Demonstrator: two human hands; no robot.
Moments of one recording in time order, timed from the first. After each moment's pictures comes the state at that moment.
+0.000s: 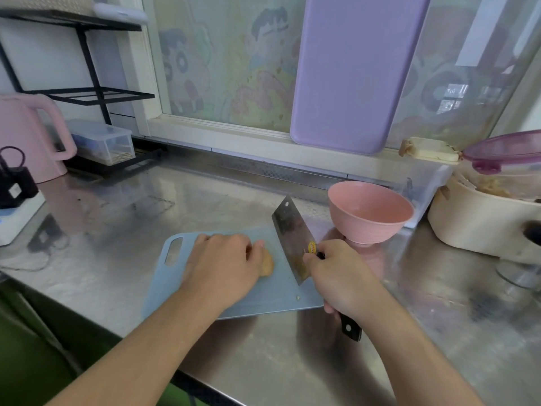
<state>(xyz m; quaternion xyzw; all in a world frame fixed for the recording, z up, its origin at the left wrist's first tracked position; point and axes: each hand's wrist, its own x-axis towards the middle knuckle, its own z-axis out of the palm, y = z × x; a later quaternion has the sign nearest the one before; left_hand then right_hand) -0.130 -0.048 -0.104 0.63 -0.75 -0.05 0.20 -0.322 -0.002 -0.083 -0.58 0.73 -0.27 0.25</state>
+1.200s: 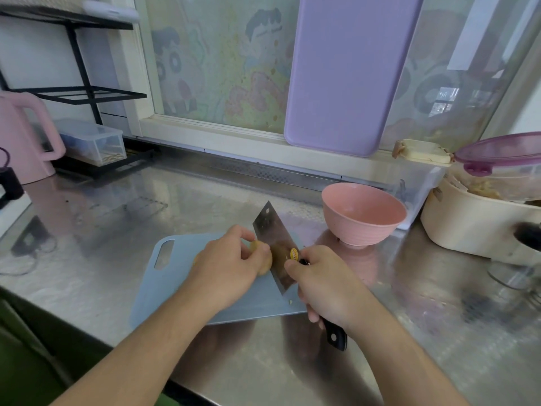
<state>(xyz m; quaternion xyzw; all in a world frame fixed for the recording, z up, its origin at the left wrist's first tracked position) -0.141 -0.054 -0.109 0.59 -0.70 -0.26 0.31 -0.311 0.005 -0.080 -0.58 0.68 -0.29 0.34</state>
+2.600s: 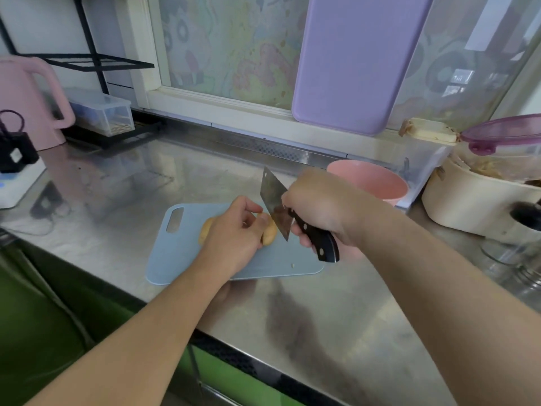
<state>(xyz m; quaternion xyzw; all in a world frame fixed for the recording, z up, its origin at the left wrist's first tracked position) -0.146 -0.045 -0.128 0.54 -0.62 -0.36 0.44 -0.284 0.008 0.002 -0.60 0.69 -0.23 0.33</state>
